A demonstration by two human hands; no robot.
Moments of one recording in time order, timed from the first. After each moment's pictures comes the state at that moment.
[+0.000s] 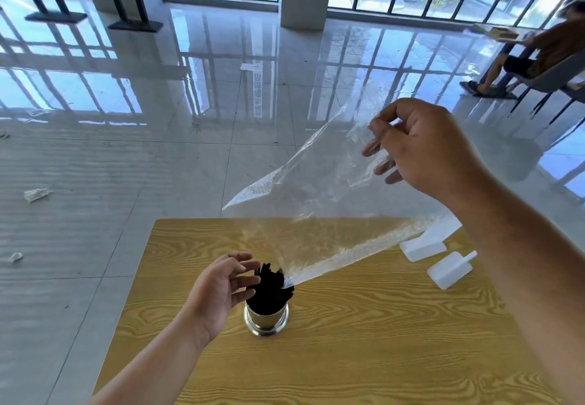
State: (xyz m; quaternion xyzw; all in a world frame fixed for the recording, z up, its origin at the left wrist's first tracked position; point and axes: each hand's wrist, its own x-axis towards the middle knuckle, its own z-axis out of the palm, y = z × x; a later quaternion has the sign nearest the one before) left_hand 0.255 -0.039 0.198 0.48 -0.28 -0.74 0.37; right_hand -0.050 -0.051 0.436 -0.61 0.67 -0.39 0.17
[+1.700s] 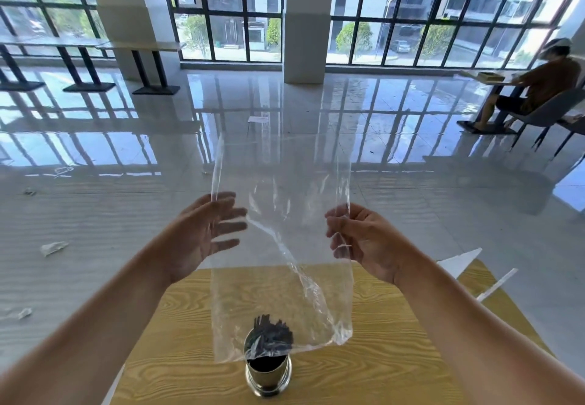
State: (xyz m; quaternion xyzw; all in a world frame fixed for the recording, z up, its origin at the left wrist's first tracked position) left_hand 0.258 -0.129 0.377 0.42 -0.47 -0.67 0.39; right_hand -0.051 -0.063 0.364 -0.42 0.47 -0.49 0.61
